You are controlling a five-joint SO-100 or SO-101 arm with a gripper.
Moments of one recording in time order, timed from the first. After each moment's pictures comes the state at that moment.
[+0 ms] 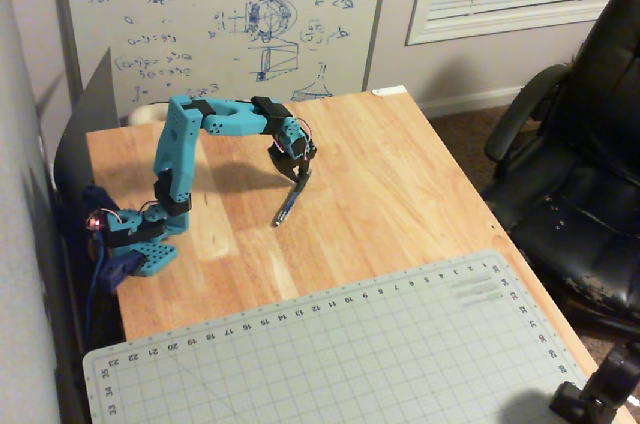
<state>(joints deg) -10.0 78.4 105.1 41.5 -4.3</state>
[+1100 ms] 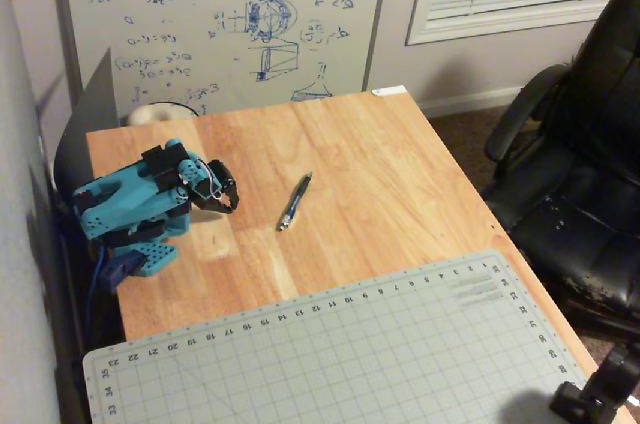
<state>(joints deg) -5.5 190.4 179.0 68.1 -4.4</state>
